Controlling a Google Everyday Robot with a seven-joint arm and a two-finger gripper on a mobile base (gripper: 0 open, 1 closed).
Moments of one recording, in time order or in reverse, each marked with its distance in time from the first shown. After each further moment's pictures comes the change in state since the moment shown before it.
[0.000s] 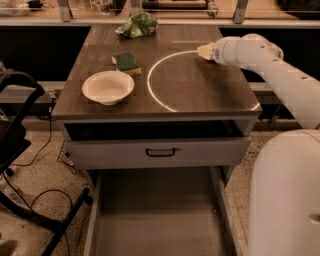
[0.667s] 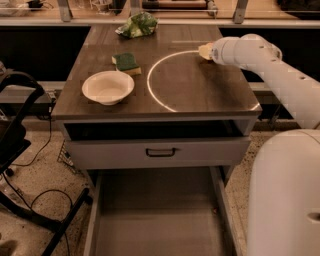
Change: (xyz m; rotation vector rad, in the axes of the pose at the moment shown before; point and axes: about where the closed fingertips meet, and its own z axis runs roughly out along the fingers) arm 0.002 0.005 0.004 -0.009 0.003 0.001
